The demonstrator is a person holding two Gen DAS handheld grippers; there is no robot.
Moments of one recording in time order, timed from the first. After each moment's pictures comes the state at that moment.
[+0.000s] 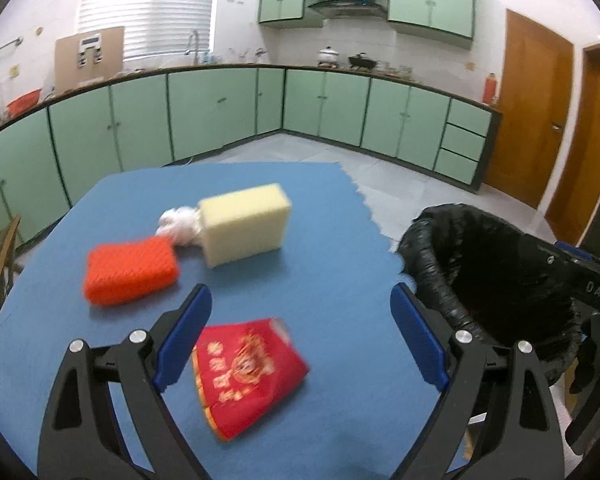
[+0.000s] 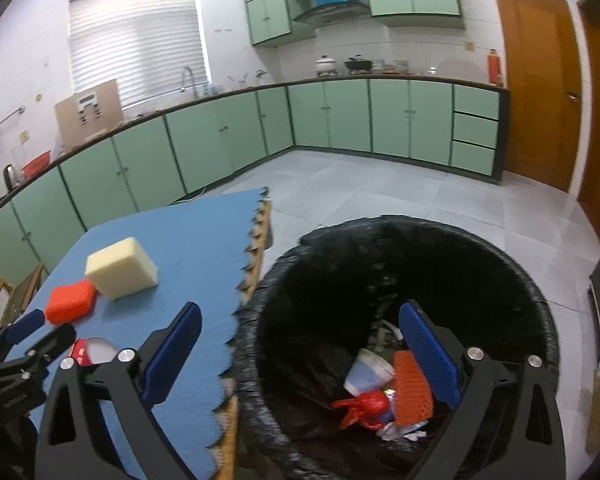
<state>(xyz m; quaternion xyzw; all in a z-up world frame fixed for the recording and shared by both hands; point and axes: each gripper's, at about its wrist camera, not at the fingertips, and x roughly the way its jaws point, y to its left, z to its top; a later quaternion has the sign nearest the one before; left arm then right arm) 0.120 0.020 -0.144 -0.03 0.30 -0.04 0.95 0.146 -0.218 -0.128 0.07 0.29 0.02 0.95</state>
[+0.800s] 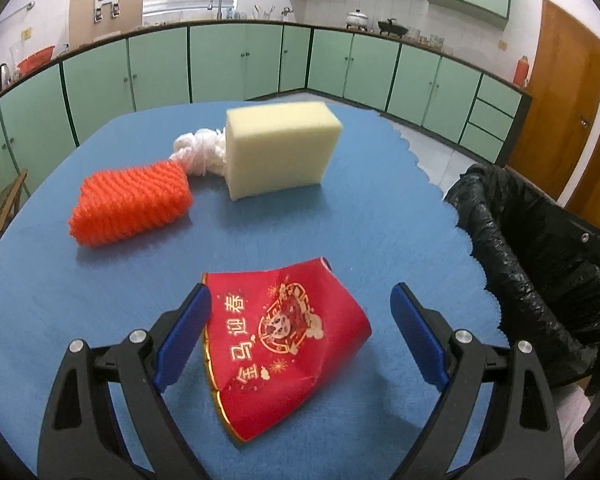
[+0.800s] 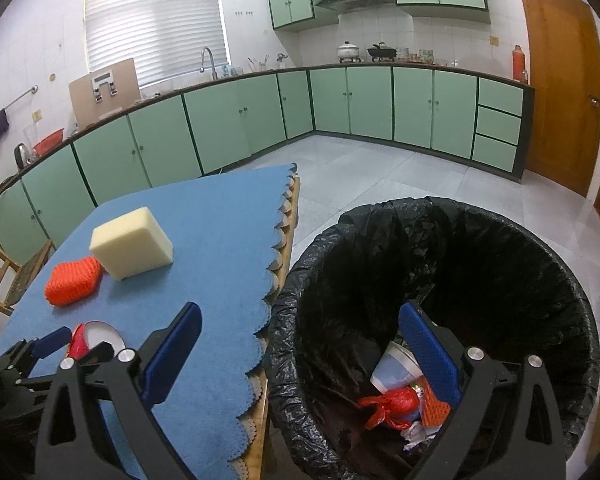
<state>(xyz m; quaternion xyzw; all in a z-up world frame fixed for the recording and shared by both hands) 0.143 0.034 -0.198 -0.05 0.37 -0.01 0.93 0.168 -0.188 -0.155 0.06 0.31 0.05 0.95</state>
